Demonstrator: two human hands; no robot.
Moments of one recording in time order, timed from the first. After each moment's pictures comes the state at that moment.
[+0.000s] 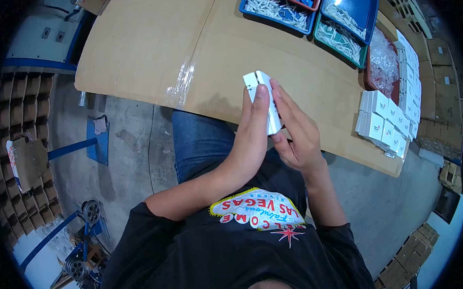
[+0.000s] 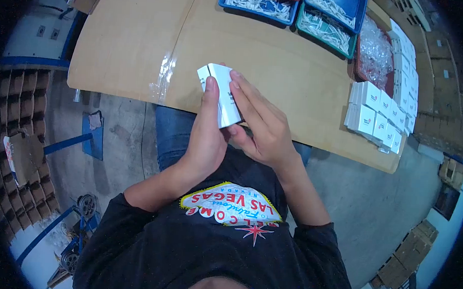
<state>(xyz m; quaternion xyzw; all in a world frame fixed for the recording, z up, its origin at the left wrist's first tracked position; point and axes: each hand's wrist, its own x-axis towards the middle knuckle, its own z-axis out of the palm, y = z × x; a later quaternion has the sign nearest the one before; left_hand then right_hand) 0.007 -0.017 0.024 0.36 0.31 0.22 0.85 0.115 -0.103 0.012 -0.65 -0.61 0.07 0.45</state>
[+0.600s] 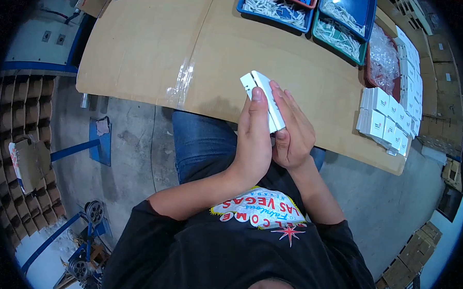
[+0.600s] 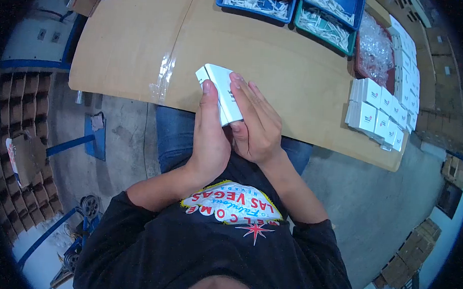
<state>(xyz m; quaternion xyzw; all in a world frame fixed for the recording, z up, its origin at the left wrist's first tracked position) 0.010 -0.029 0.039 0.36 0.32 0.26 0.84 0.102 -0.096 -0.007 -0.65 -0.58 -0.06 0.49</state>
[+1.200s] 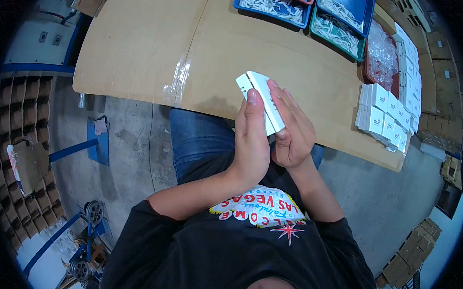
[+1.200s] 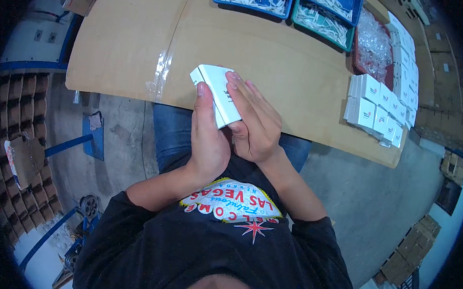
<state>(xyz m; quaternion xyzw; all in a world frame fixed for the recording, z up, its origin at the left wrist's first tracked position) 0.008 -0.037 0.034 0.35 0.32 0.30 0.83 0.101 -0.102 -0.005 -0.65 -0.58 -0.05 0.49</state>
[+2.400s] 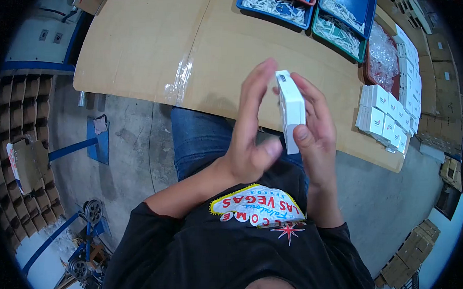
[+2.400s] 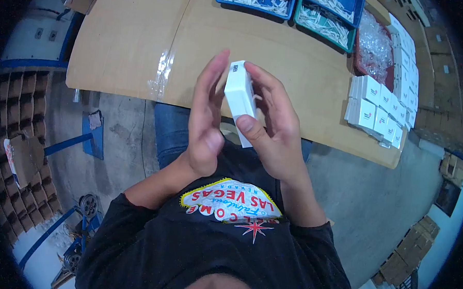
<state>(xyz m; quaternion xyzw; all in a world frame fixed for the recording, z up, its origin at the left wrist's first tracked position) -0.005 -0.004 0.013 0.66 0.05 0.38 0.64 0.097 -0.115 0.051 -0.56 -0.33 0.36 0.67</state>
